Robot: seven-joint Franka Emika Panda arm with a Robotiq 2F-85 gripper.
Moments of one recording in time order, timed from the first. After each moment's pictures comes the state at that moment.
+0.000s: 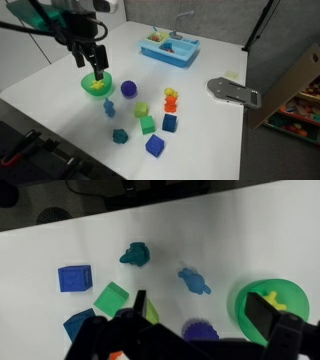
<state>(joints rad) -0.08 -0.11 -0.07 -2.49 0.02 2.18 0.07</state>
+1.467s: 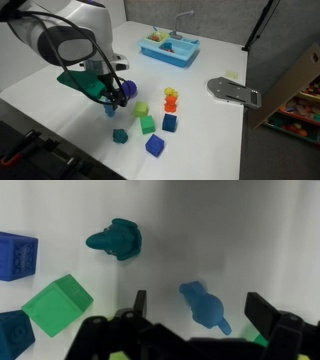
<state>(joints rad) -0.11 0.33 -0.01 -2.50 0.11 2.63 -0.24</state>
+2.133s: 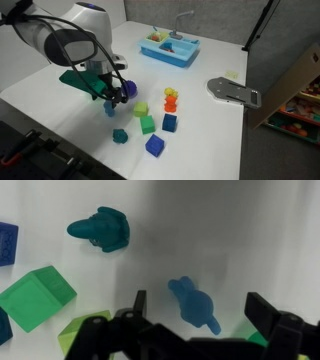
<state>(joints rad) -0.11 0.38 0.02 -2.46 0.11 2.64 -0.25</state>
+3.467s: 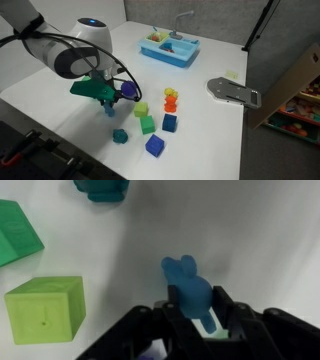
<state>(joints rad) -0.21 0.51 0.14 -2.43 0.09 2.81 -0.47</state>
